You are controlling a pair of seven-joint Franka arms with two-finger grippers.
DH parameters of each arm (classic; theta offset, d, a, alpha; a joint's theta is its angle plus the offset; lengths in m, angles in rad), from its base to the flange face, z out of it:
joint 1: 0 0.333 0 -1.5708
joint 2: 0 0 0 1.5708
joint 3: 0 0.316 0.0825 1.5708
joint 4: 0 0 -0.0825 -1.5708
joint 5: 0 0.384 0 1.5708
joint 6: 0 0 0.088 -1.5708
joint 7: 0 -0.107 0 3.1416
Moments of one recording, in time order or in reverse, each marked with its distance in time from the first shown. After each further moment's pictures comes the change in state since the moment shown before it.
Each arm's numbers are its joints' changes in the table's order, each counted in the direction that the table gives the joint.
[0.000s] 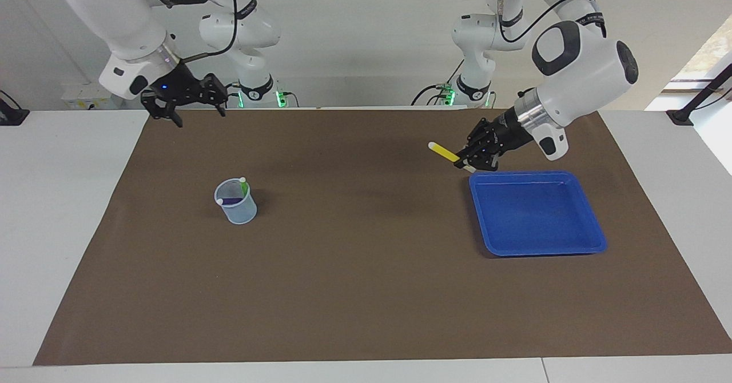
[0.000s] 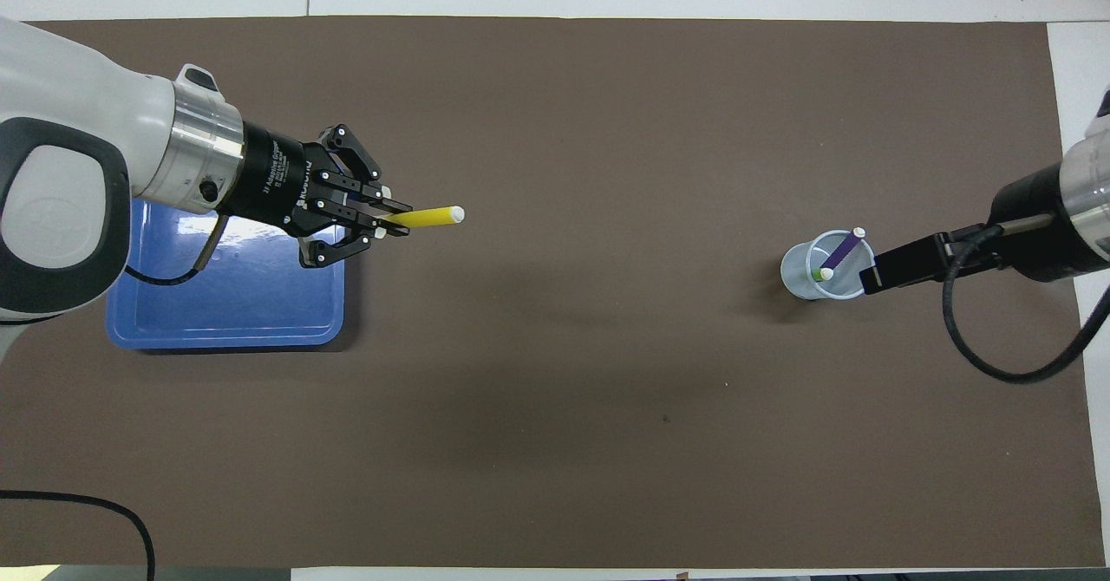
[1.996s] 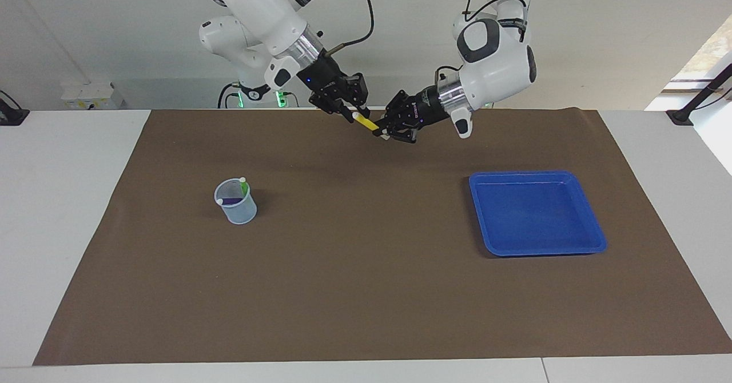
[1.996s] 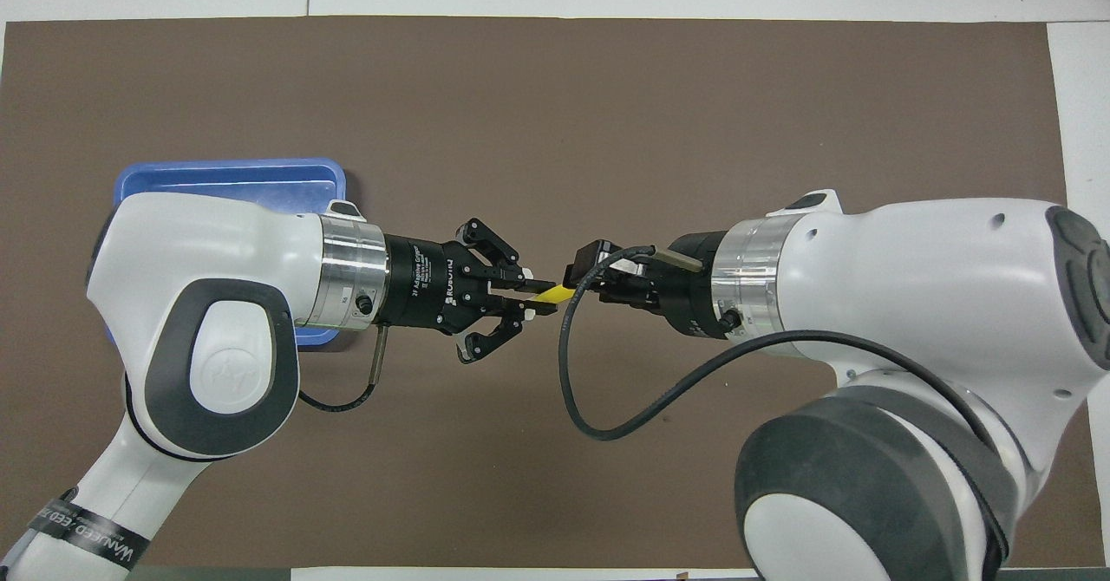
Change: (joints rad) left arm -0.228 -0.157 0.002 -0.326 -0.372 0.311 0.083; right arm 0.407 -0.074 0.003 -0.272 0.276 0.659 -0.583
